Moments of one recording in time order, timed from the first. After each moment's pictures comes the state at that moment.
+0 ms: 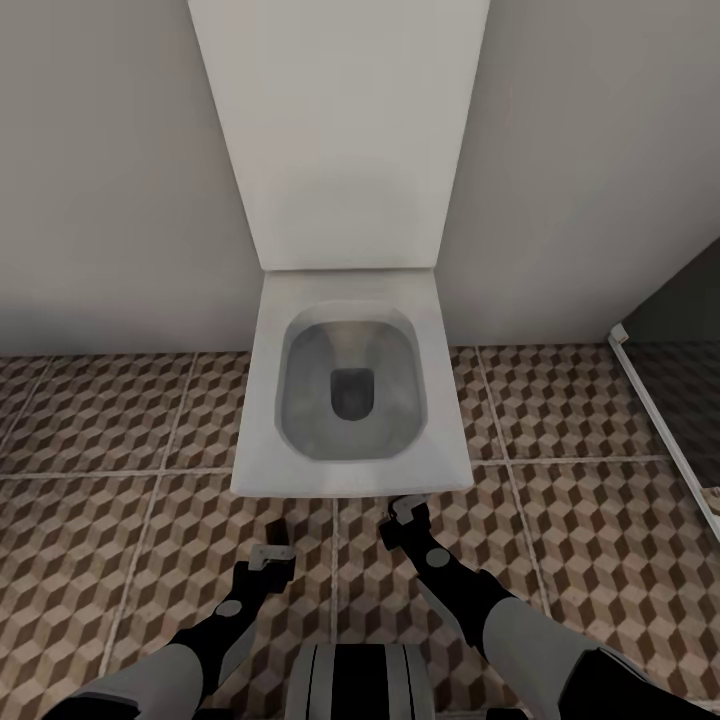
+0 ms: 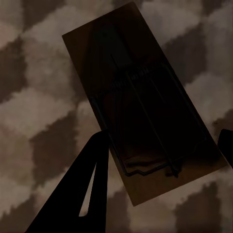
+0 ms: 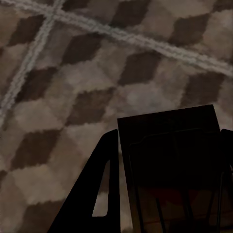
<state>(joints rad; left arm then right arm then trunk) -0.69 -0.06 -0.11 -0.13 0.03 -0.30 0.07 -0.79 0.11 0.74 -0.32 -0.31 -0.19 -0.10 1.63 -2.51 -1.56</state>
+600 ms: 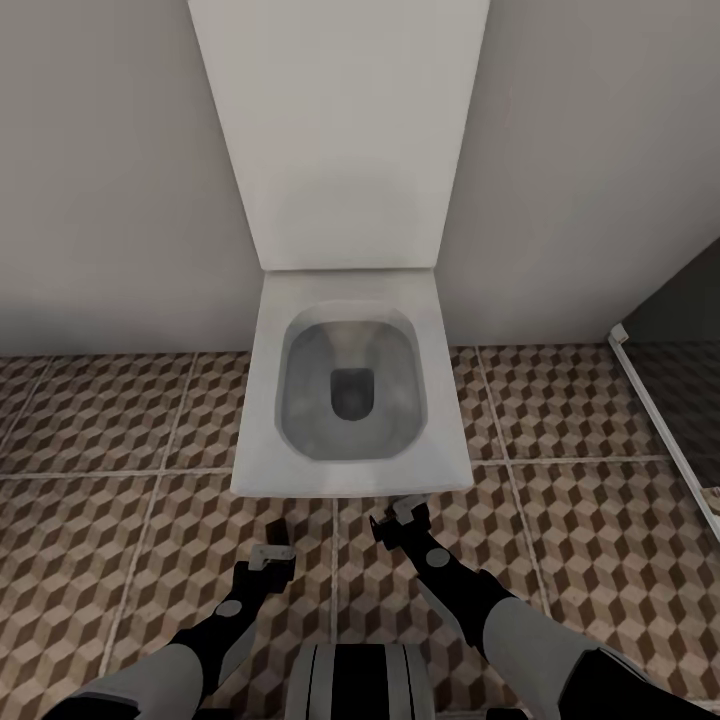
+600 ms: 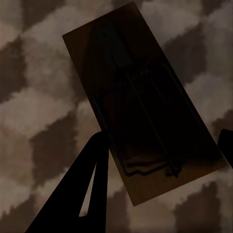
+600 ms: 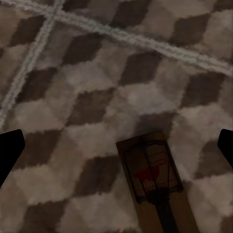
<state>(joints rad) -0.69 -0.06 -0.11 -0.13 0.03 -0.30 0.07 -0.79 0.11 0.74 -0.32 -0.31 -0.19 -0.10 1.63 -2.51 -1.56</state>
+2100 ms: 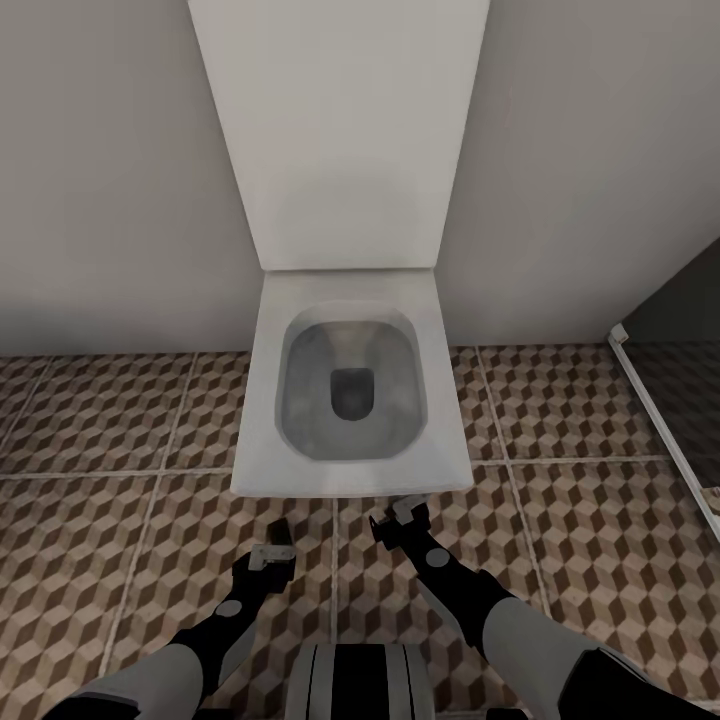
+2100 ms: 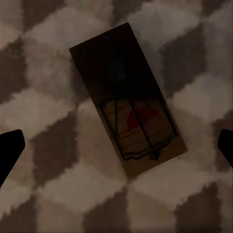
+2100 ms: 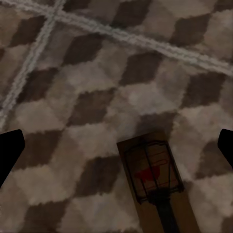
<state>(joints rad) -0.69 -0.06 -0.11 -0.13 0.03 -0.31 0.07 -0.79 0.11 0.74 -0.32 -0.31 -0.19 -0.10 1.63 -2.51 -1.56</state>
